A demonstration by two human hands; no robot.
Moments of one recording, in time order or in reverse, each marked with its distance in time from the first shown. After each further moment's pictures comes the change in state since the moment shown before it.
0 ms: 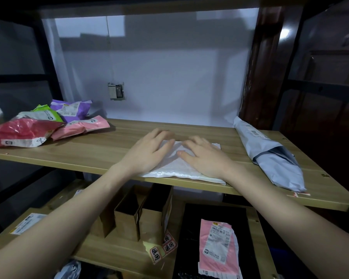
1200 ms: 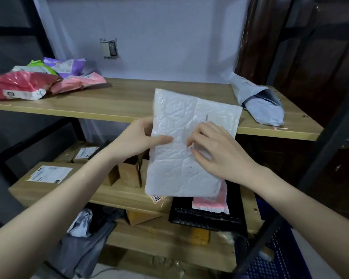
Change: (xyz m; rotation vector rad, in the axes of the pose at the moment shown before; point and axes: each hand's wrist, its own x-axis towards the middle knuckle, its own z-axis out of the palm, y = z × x) left_hand -0.106 0.048 0.006 -0.703 -0.104 -0.196; right_hand -0.132 -0.006 0.039 -0.052 0.366 -0.389
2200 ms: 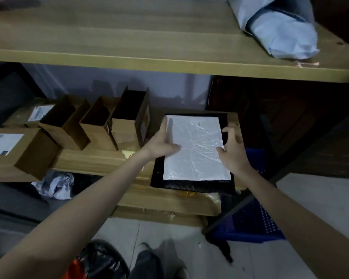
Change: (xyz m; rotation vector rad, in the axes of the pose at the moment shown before) left_hand 0.071 -0.200 0.143 0.043 -0.259 -0.398; right_hand -0.132 0.097 0.142 0.419 -0.176 1.090
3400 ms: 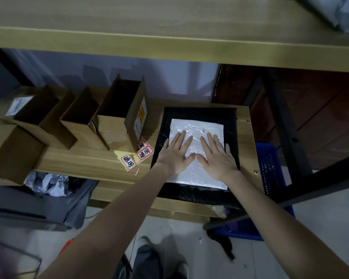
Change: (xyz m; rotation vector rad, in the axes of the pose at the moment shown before) left_hand 0.062 -0.062 0.068 0.934 -0.083 0.048; right_hand 0.057 0.056 0.081 -0.677 -0.379 -0.160
